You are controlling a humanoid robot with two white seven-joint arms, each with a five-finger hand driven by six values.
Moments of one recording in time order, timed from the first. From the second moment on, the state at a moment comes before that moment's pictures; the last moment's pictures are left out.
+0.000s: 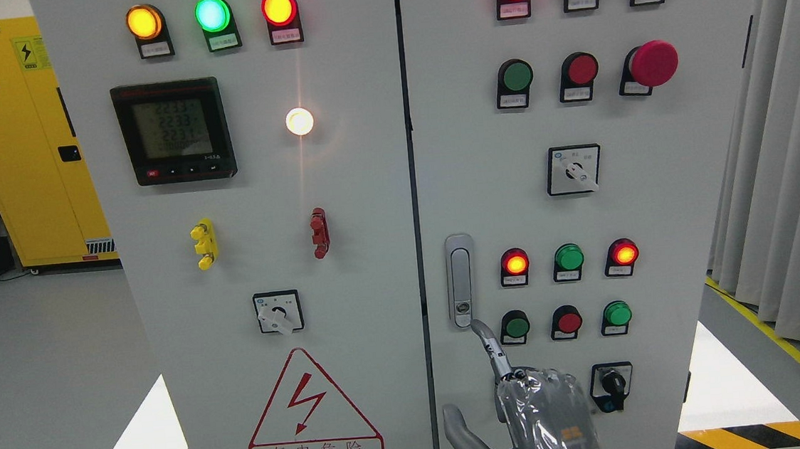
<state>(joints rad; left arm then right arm) -0.04 -0.11 -0.08 0.00 0.15 -0.04 0.10 -0.21 0.12 0.28 -1.83 1.37 0.05 -0.13</state>
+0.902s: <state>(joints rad) -0.04 -0.11 -0.08 0.00 0.15 -0.04 0.10 -0.27 0.12 0.29 -1.76 1.49 0.07 -0.11</state>
